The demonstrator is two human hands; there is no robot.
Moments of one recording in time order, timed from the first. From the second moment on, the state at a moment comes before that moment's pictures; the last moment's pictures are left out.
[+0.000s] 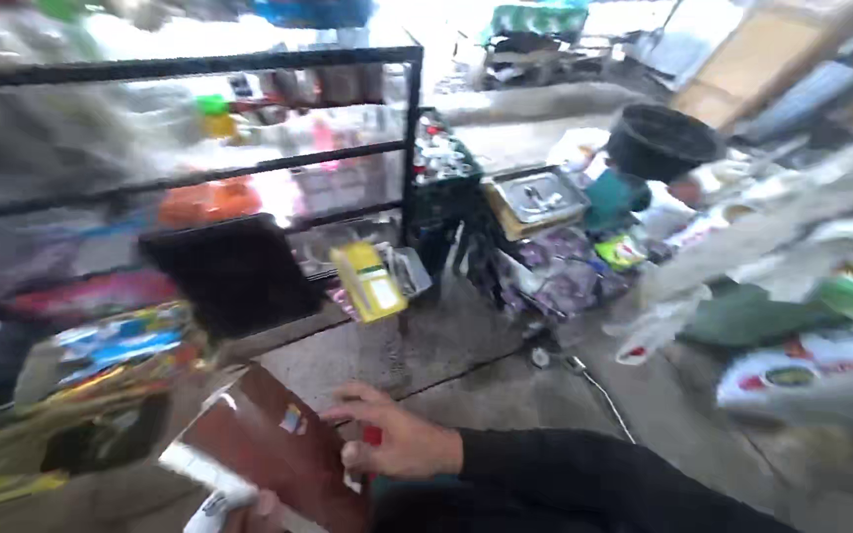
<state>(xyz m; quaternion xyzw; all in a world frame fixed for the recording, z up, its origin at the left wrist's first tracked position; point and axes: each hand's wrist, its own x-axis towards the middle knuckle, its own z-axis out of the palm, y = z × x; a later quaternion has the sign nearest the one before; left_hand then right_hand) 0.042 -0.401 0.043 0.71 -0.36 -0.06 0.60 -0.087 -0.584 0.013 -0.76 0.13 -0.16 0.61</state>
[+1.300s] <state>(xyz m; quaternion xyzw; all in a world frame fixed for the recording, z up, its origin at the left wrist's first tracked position) -0.315 -0.939 -0.187 0.80 -0.21 -0.43 0.35 -0.570 -1.055 -0.174 -0.66 0.70 -0.16 0.24</state>
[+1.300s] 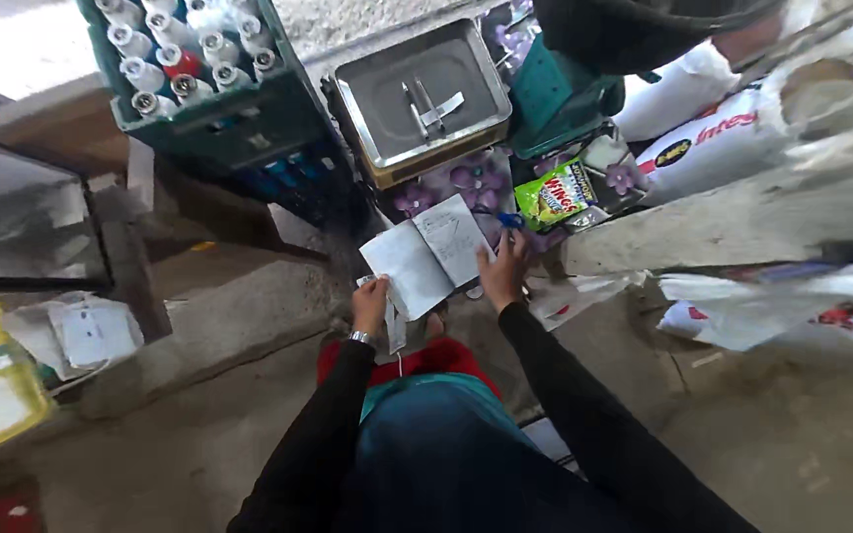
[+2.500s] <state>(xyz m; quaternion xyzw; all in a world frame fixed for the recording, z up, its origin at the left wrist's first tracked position) -0.311 -0.916 -0.219 0.76 -0.16 -0.52 0.36 -0.524 -0.995 -0.216 -0.73 0.61 -0.16 0.26</state>
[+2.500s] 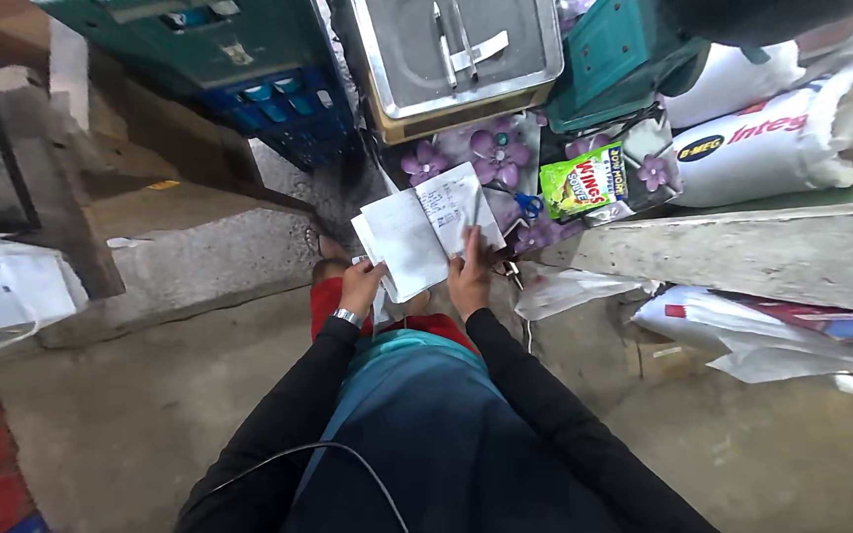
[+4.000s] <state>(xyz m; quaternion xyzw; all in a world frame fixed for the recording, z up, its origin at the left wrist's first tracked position) -0.316 -0.906 -0.211 0.76 -0.15 -0.51 0.38 -0.543 -0.998 -0.228 -0.67 0.69 -0.13 0.22</state>
